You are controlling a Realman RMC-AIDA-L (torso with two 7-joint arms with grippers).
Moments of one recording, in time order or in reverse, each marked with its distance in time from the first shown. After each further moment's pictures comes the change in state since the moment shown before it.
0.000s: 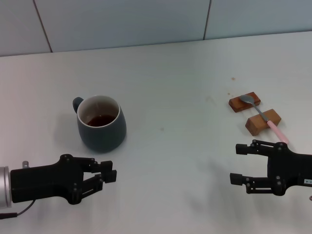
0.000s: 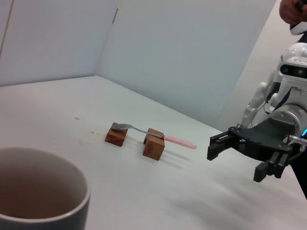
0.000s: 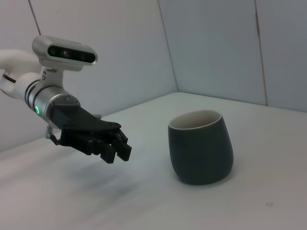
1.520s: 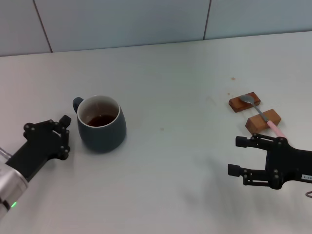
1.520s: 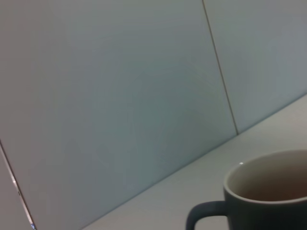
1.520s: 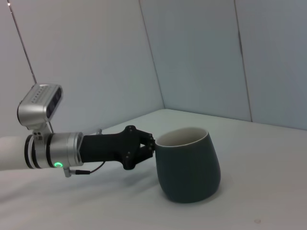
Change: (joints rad) left arm 0.030 -0.049 -0.769 -0.495 -0.076 -0.445 1.249; right arm -0.007 0.029 0.060 -0.009 0.009 0.002 -0.007
